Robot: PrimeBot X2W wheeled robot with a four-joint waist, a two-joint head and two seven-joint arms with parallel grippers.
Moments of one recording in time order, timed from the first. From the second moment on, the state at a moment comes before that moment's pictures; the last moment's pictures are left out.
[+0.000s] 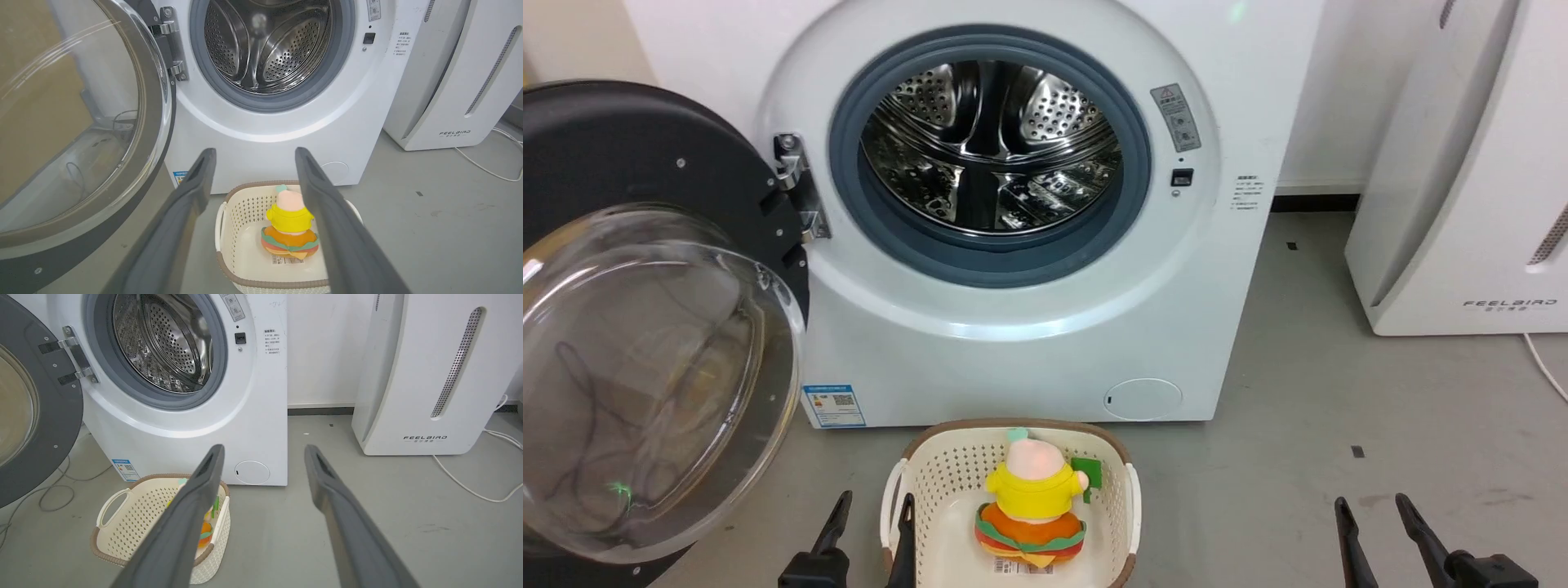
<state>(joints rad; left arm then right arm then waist) 0.08 0.13 -0.20 0.22 -0.16 0.11 -0.26 0.12 -0.05 -0.07 0.21 0.09 0.13 -0.25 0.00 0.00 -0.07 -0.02</state>
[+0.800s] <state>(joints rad) 0.08 0.13 -0.17 0.21 -0.16 0.10 -0.23 0.12 -0.05 -0.06 0.19 0.09 0.13 -0.22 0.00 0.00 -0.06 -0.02</state>
